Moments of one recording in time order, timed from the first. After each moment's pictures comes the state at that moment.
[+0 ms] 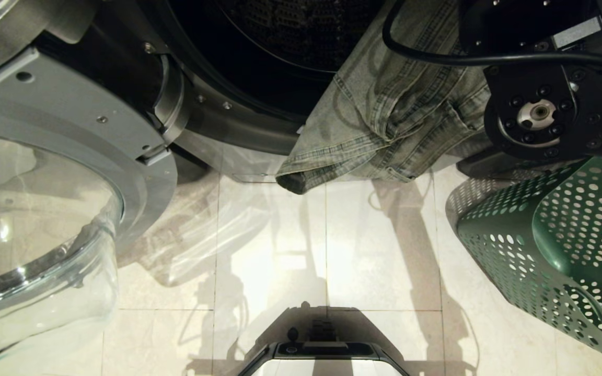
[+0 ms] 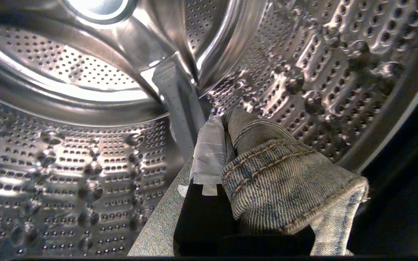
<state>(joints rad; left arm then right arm) 0.00 0.00 0.00 0.02 0.00 0.01 0.73 1.96 -1.93 -1.08 -0.72 -0.66</state>
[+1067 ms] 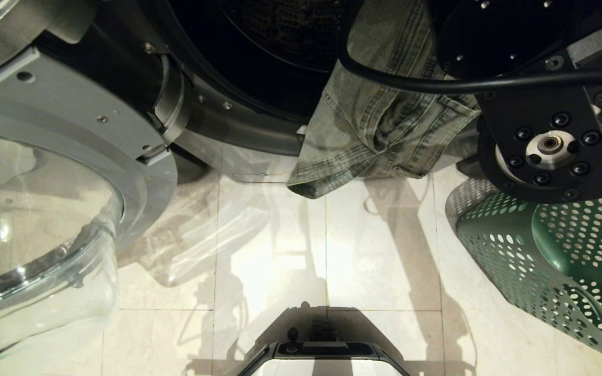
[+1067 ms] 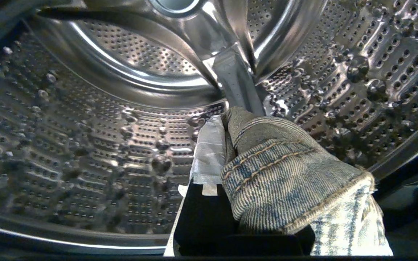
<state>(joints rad) 0.00 0.00 0.00 0.02 0.00 0.01 0.90 1.93 -1.85 -1.08 -0.72 -0.66</state>
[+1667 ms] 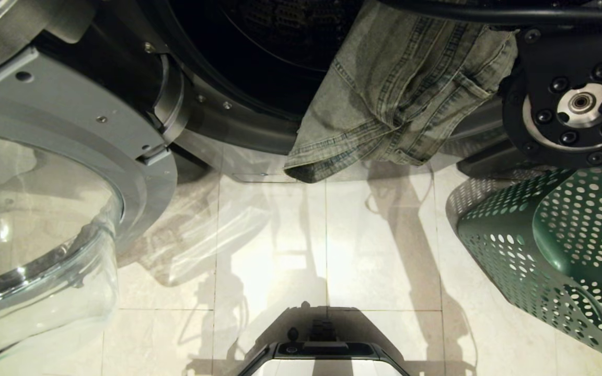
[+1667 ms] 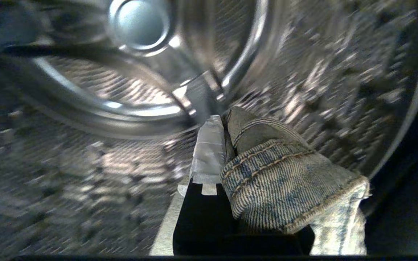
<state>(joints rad) 0.00 0.00 0.00 0.02 0.00 0.01 0.90 1.93 -1.97 -1.14 -0.73 -0.79</state>
